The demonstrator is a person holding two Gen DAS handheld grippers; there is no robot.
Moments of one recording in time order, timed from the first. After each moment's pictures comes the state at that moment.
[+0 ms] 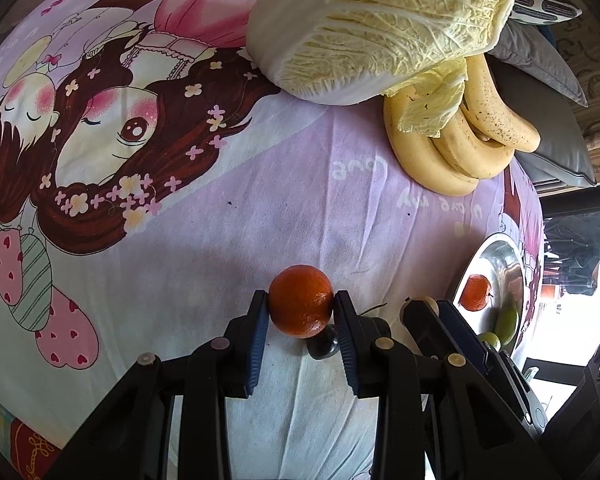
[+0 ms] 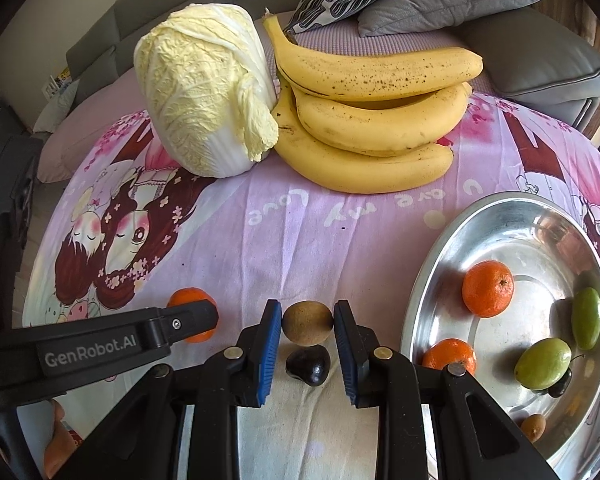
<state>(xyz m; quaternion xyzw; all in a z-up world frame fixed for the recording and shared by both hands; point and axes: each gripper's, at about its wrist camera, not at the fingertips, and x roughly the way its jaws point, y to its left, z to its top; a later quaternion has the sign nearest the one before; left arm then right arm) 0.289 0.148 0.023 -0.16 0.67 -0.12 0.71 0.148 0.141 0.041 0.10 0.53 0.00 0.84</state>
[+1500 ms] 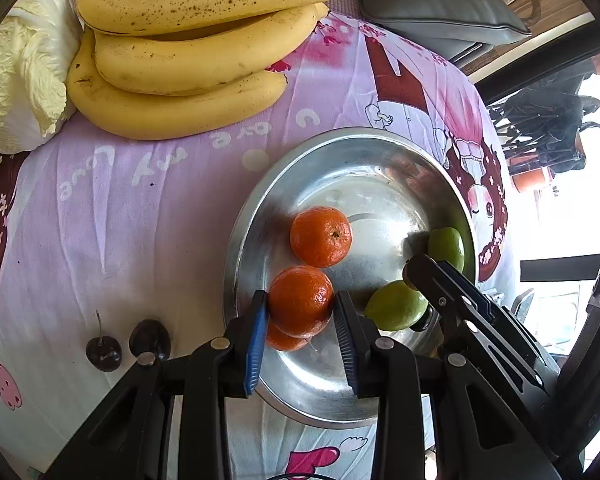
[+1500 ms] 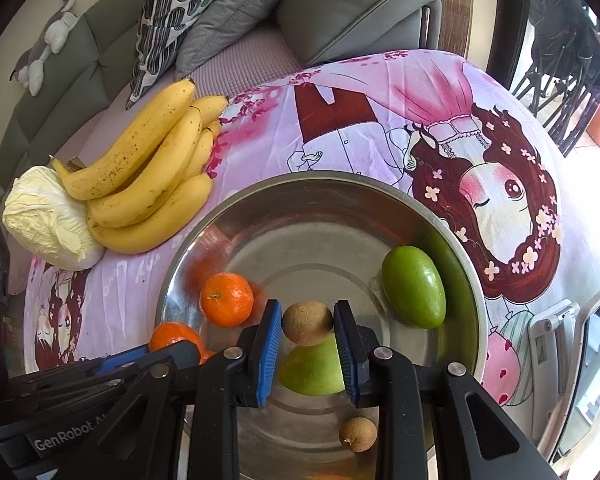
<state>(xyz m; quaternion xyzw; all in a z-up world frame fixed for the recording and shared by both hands) 0.266 -0.028 0.053 -0.02 0.68 -0.26 0.69 0.098 -0.037 0.040 0.23 0.51 -0.15 0.82</state>
